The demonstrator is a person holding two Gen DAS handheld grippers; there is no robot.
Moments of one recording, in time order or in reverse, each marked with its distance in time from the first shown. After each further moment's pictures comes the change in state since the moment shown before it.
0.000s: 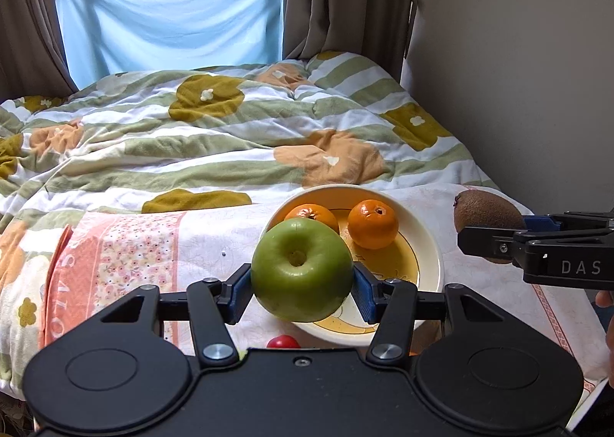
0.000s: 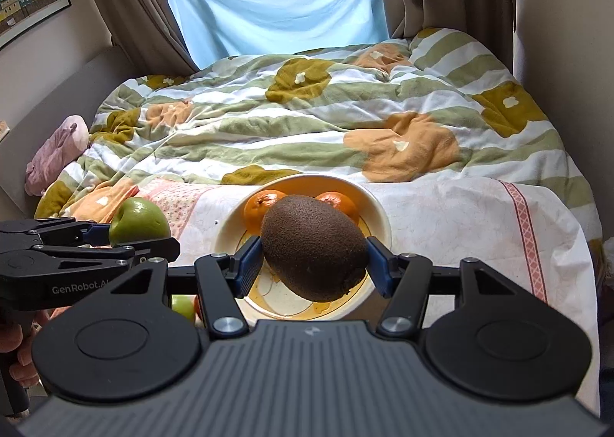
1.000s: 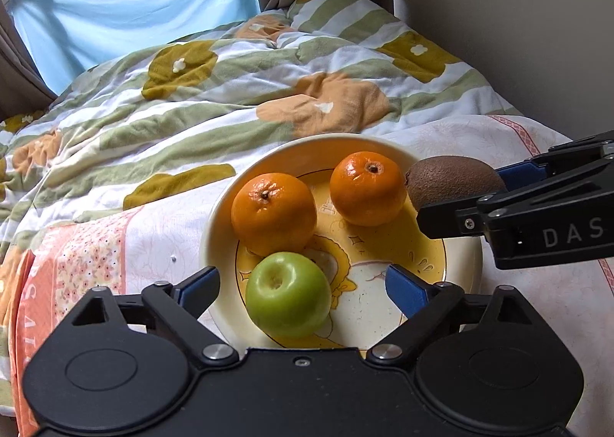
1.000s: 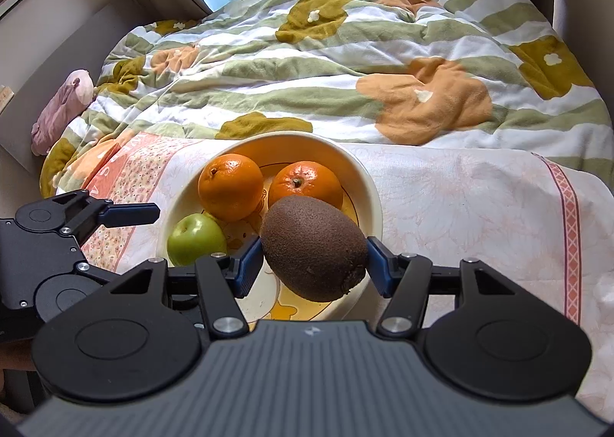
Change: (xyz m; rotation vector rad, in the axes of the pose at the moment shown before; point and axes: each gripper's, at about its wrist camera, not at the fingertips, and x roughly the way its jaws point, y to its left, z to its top) left arm 0.091 -0.046 0.004 0.168 0.146 0.076; right arm 0.091 -0.043 0.012 -0.030 0.192 0.091
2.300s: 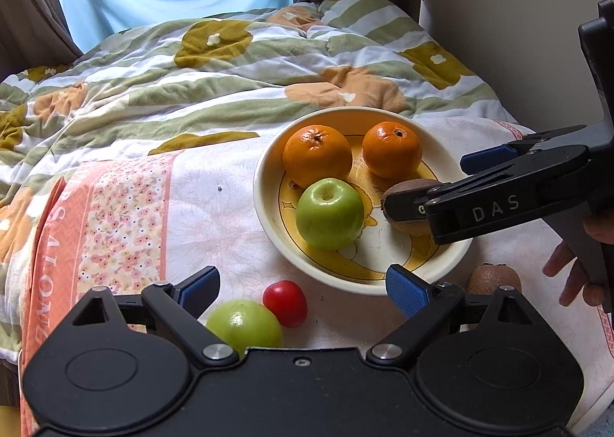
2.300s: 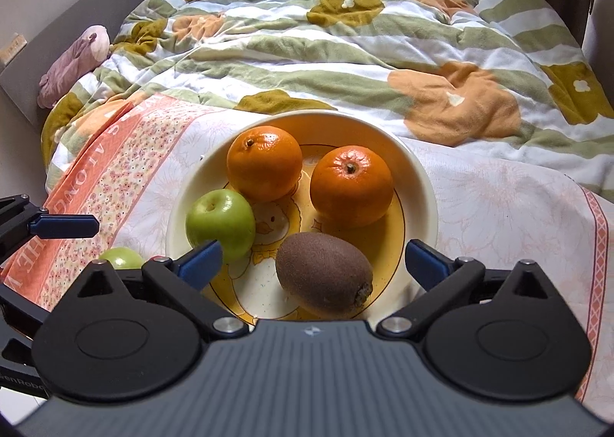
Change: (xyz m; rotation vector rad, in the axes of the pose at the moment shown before) left arm -0.051 0.030 -0.045 -0.139 0.017 -0.010; right arm 0.026 0.039 -0.008 -0.132 0.034 -0.007
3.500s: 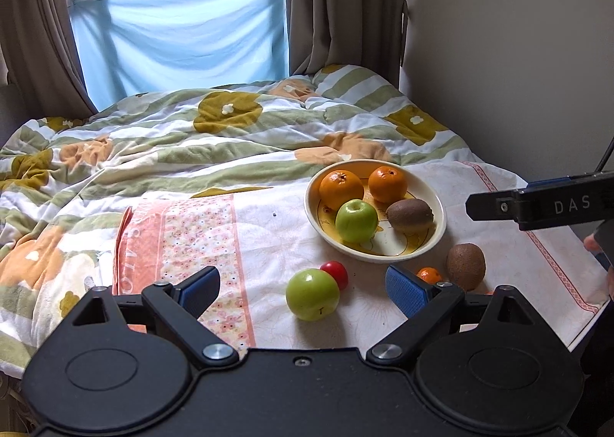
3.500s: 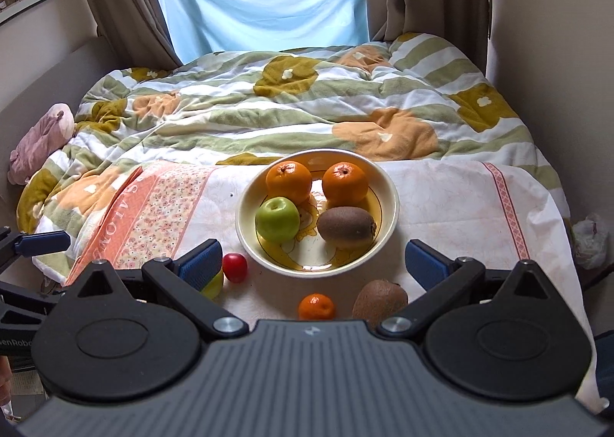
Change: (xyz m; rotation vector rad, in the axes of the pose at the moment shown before) left arm -0.119 0.063 -0.067 0.031 -0.237 -0.043; right arm -0.146 0.100 -0.072 0.176 -0.228 -0.220
